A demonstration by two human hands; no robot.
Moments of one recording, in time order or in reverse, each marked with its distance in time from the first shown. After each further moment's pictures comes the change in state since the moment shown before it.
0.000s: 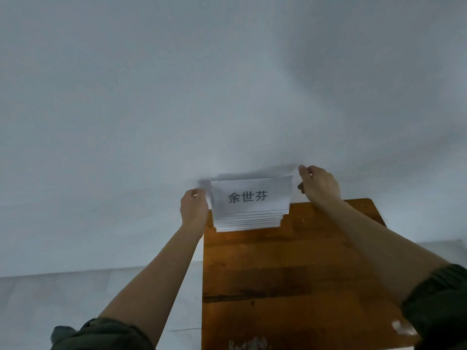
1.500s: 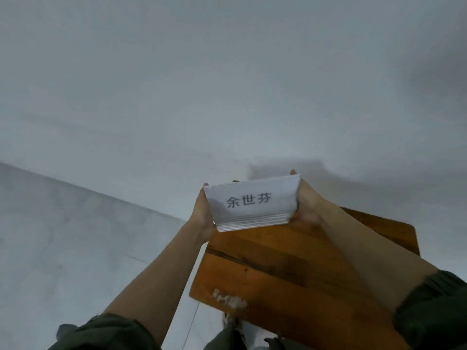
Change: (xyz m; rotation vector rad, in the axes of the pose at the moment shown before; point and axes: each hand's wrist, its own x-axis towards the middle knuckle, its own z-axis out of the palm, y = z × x) left_hand -0.105 -0.035 -0.024 -0.511 -0.187 -0.297; right_hand -0.051 -0.016 0.025 0.827 -1.038 0.357
